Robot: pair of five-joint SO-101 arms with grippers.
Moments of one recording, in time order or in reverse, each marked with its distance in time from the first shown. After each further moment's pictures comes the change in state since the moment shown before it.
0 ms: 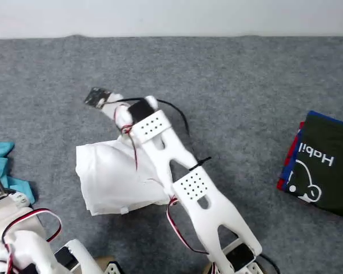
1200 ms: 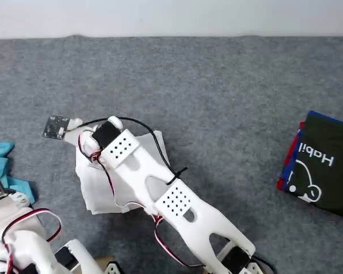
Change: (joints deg) left arm 0.0 0.0 0.0 0.0 0.0; right arm -14.0 -4.8 0.0 0.7 1.4
